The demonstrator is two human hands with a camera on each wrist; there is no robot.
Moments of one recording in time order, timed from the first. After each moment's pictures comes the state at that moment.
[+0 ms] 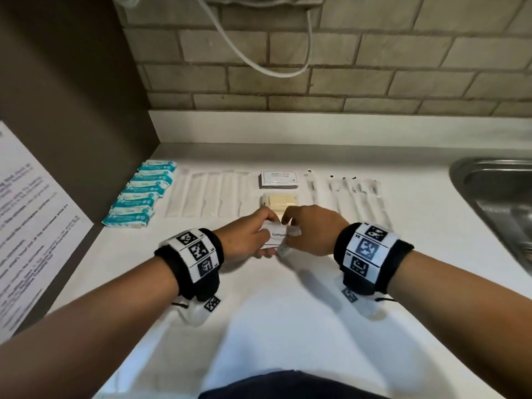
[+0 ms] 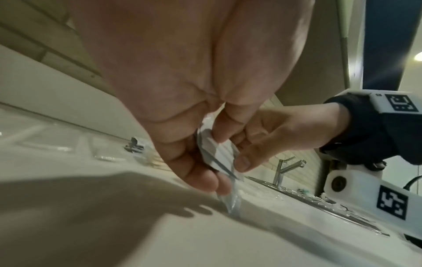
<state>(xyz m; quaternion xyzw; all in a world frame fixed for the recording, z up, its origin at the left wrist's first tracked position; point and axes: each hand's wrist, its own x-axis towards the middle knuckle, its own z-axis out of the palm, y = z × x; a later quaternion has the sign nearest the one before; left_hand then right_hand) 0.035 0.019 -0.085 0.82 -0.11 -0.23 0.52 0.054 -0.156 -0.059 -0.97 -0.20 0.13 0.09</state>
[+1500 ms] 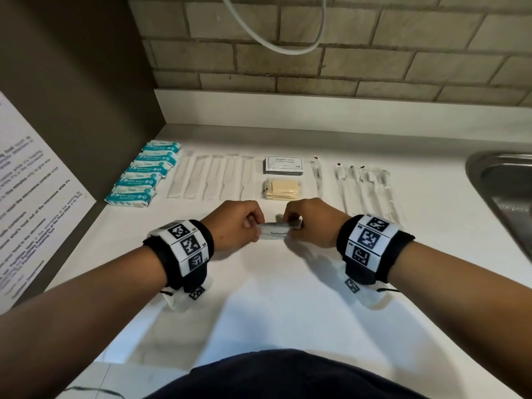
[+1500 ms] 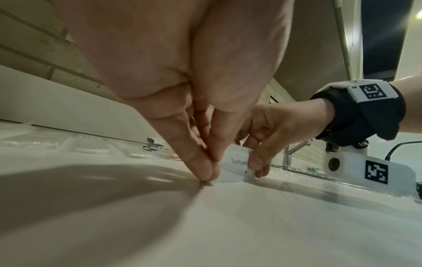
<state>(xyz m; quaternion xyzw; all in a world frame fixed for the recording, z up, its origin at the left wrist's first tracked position) 0.029 0.033 -0.089 0.93 -0.08 -0.12 0.35 0.057 -0.166 -0.073 -0.94 -0.26 0.15 0.16</state>
